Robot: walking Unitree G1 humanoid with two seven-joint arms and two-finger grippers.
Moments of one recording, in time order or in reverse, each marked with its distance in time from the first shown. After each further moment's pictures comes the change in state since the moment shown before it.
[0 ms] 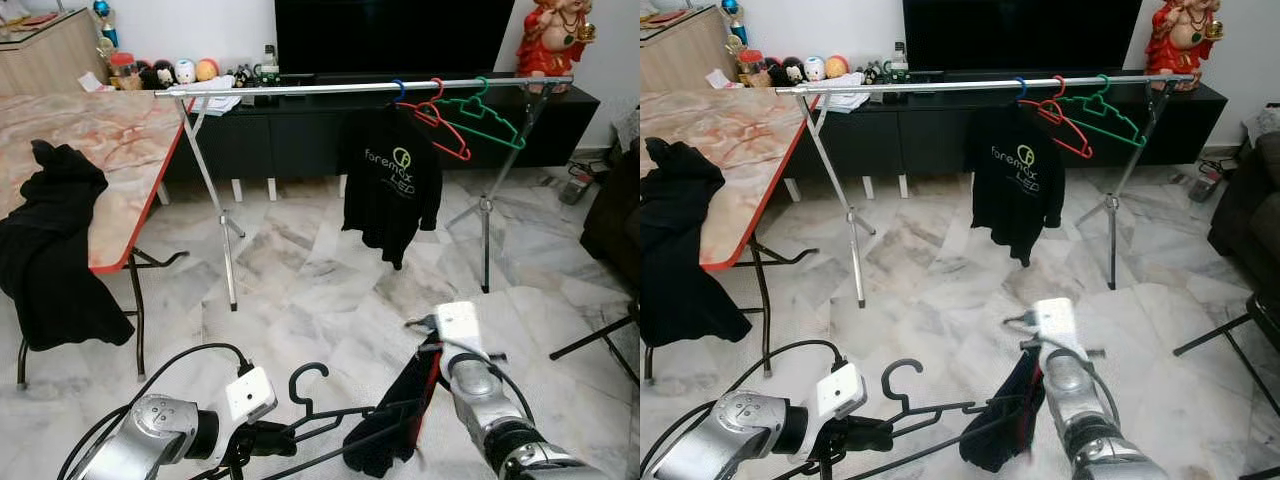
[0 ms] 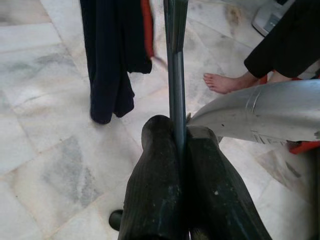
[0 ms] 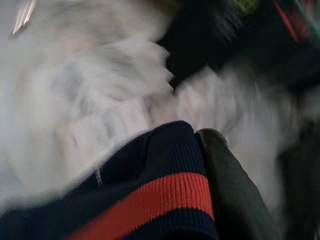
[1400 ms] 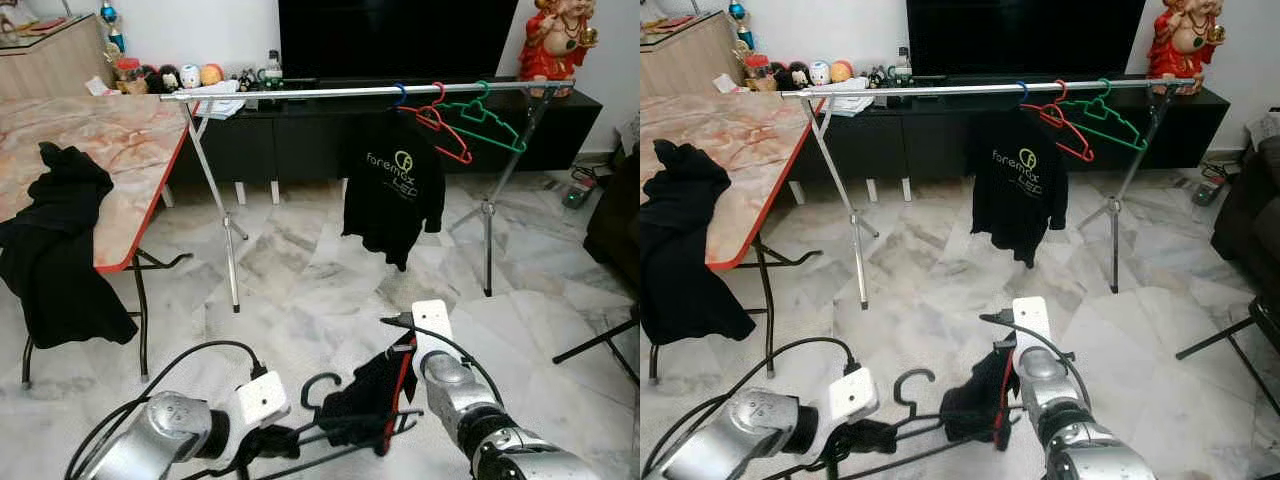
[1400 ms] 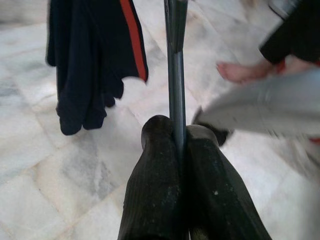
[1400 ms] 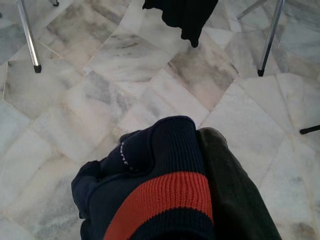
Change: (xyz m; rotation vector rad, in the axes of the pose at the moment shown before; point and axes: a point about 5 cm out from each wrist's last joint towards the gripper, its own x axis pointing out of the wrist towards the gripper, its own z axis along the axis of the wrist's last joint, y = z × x) left arm 0.014 -0.004 0.017 0.059 0.039 0.048; right arm 0.006 0.013 0.018 0.629 0.228 -0.025
